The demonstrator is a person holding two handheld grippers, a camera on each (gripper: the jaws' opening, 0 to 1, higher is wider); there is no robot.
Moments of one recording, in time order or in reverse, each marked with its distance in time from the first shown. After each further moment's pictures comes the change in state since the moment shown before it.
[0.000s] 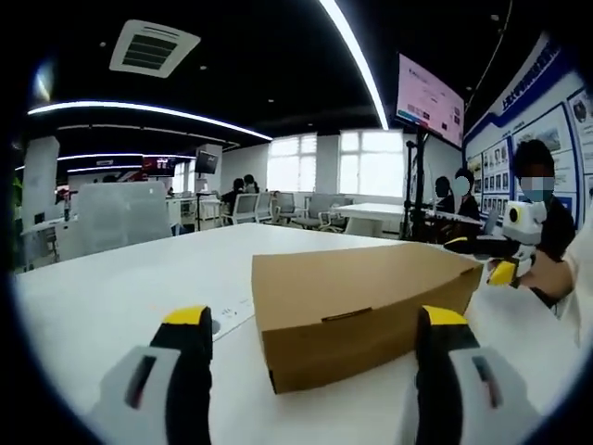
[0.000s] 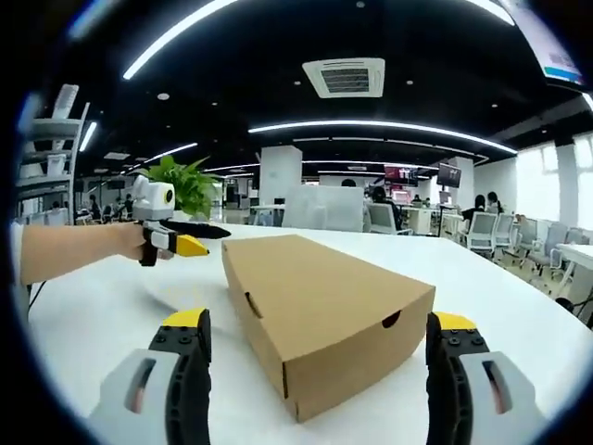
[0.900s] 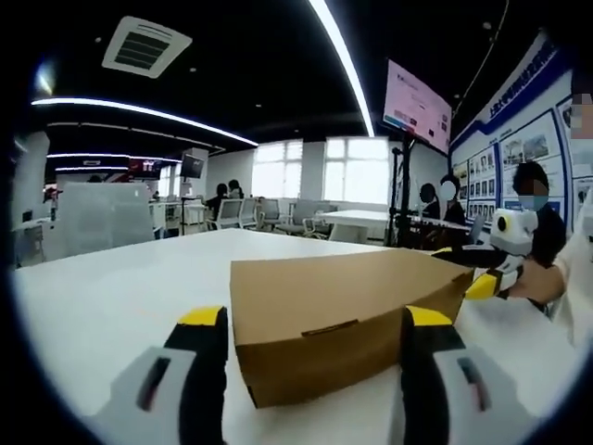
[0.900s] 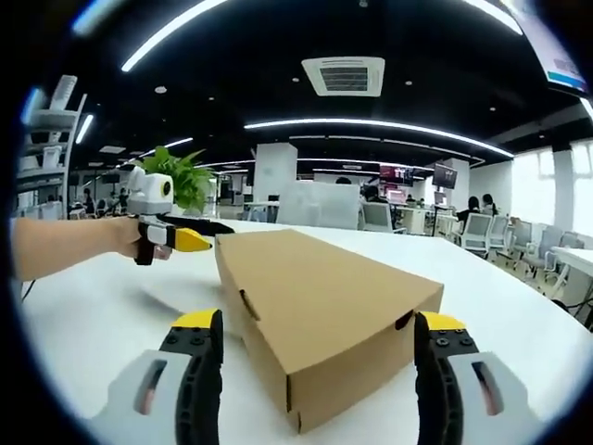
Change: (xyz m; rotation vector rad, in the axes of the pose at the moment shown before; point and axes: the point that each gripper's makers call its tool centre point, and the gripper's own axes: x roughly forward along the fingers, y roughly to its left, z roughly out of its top) left arm 0.013 -0.016 -0.004 -0.013 0.008 -0.088; right arm 0.020 0.002 -0.006 -0.020 0.029 -0.039
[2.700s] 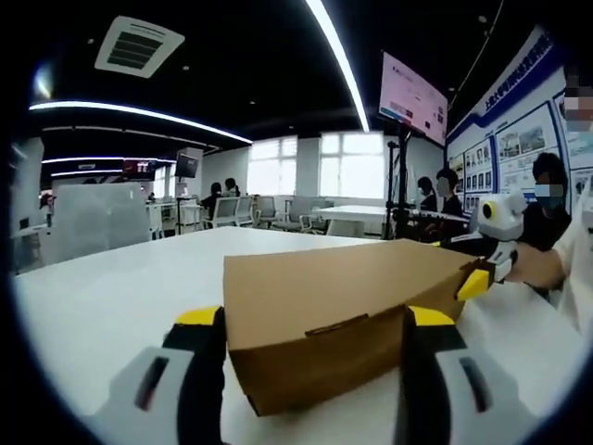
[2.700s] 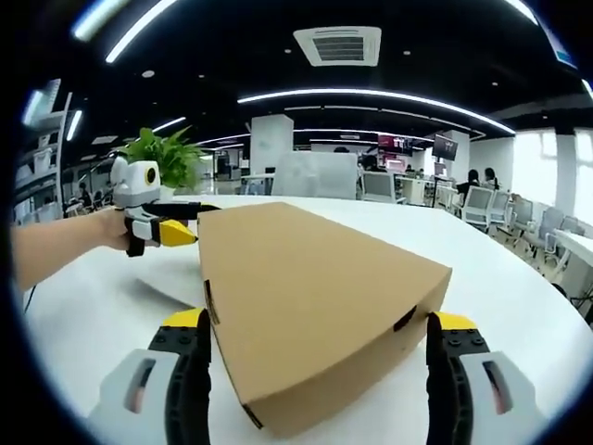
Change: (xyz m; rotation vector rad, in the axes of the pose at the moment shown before) left arm 0.012 0.007 -0.001 0.029 -0.031 -0.002; right arm 0.016 -0.011 -0.017 0.033 0.137 0.016
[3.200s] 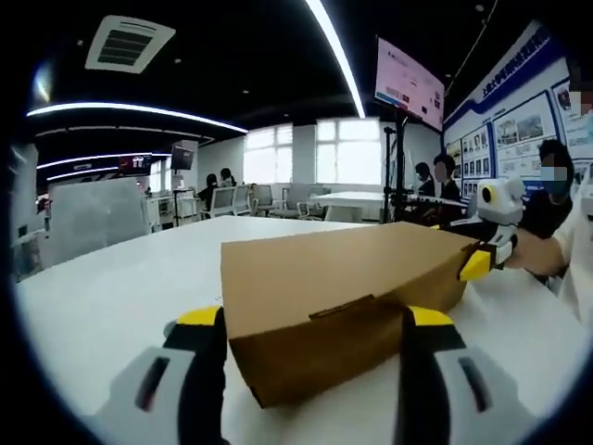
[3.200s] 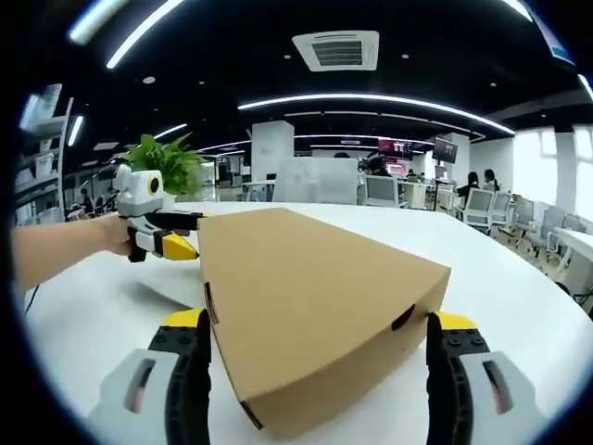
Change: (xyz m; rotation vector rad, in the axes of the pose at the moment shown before) left arm 0.003 -0.001 -0.014 0.023 0.066 -0.007; right arm -0.002 -0.003 0.000 0.017 -0.036 0.003
